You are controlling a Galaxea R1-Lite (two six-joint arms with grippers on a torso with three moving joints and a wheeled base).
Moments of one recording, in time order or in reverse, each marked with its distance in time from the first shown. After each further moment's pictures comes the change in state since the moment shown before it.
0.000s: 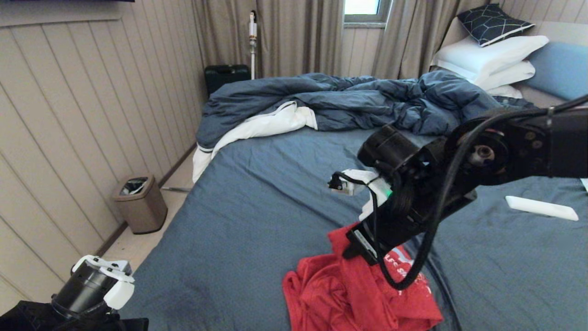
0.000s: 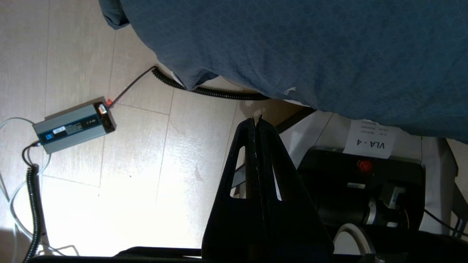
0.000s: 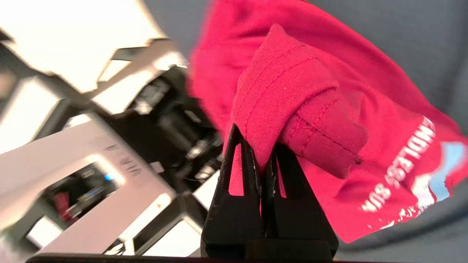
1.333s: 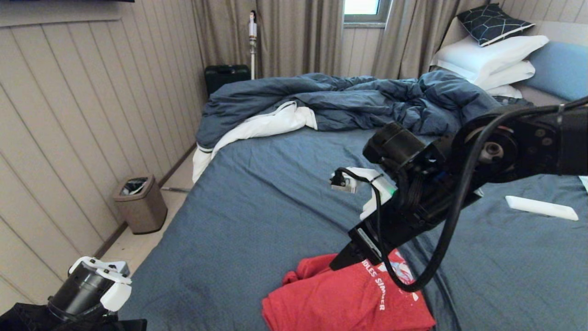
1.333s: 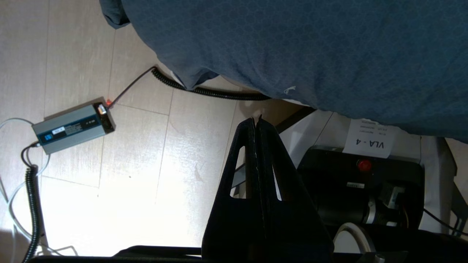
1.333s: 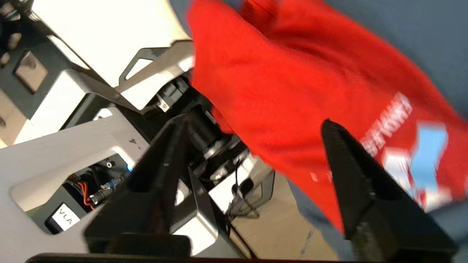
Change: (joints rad) left arm 0.001 -0.013 0.008 0.000 -0.001 0.000; right arm -0.027 -0.012 0.010 0.002 0.088 -0.018
